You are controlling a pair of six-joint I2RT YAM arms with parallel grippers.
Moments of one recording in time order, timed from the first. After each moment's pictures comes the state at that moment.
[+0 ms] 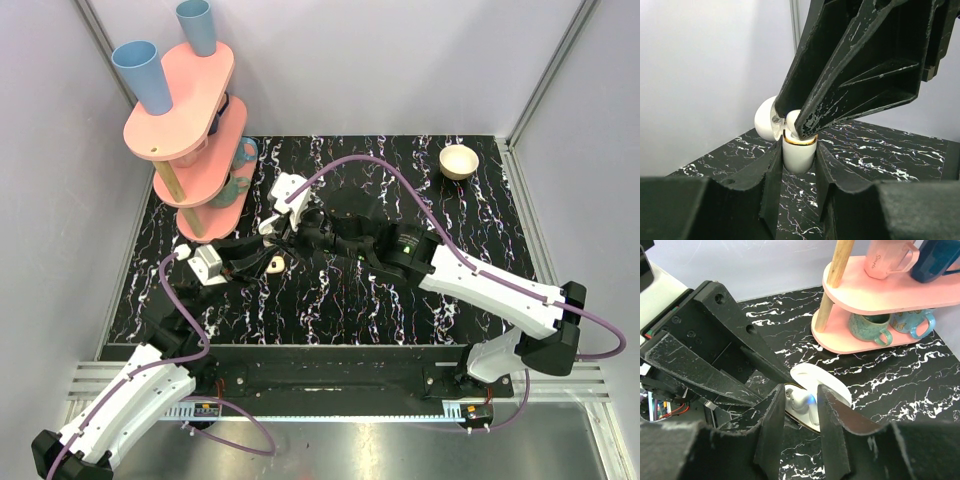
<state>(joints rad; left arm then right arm) -0.55 0.45 0.37 0.52 0.37 -0.08 1.13 1.44 1.53 -0.29 -0.03 -0.12</state>
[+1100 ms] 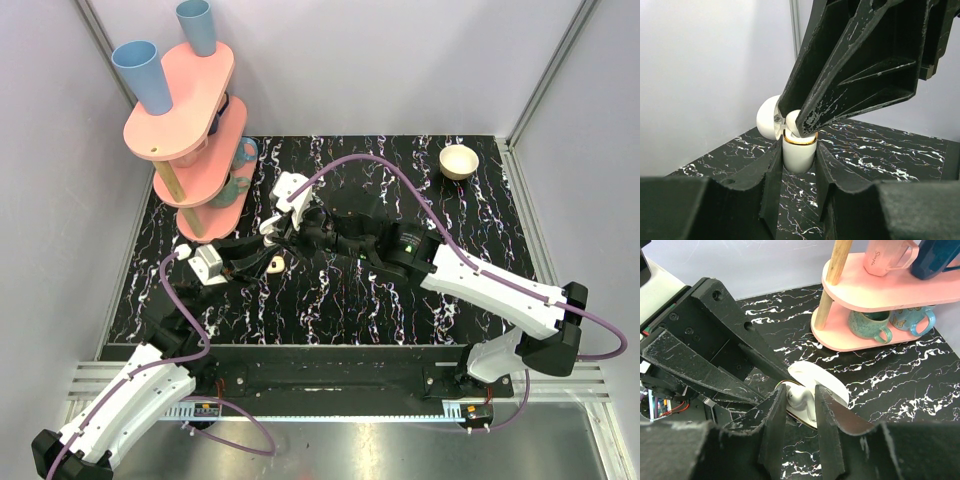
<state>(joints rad) -0.55 0.46 0.37 0.53 0.37 -0.08 1.12 1.44 1.53 -0.30 -0.04 -0.12</state>
